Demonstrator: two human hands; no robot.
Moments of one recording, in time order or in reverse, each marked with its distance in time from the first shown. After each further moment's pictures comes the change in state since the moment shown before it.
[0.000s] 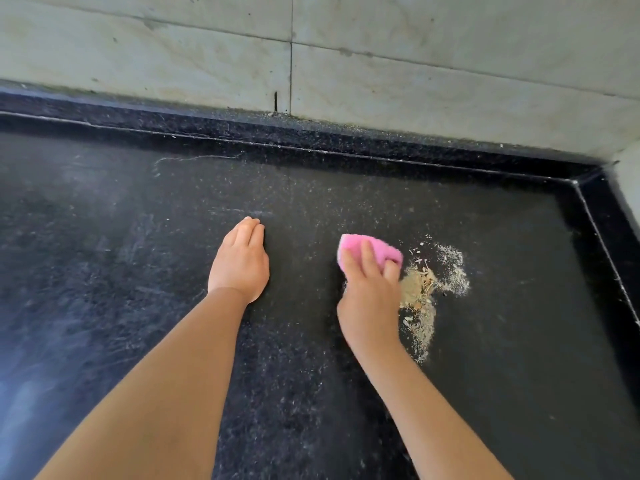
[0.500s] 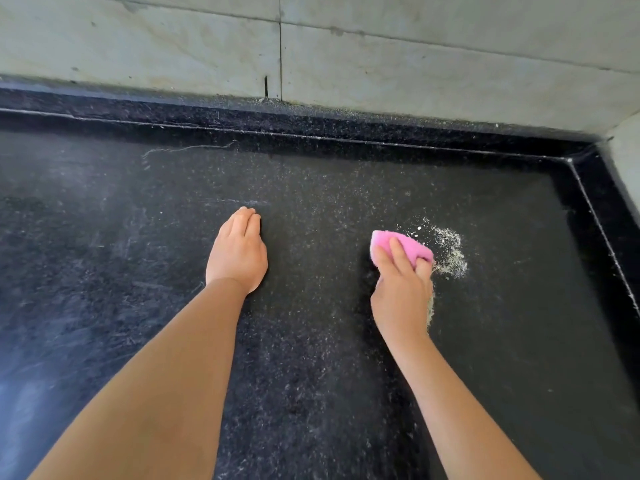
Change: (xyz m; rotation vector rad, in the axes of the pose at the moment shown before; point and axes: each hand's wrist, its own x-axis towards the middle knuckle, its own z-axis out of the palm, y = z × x) left_hand 0.002 -0.004 0.003 -0.011 0.030 0.040; right_hand -0.008 0.036 0.009 0.061 0.088 0.145
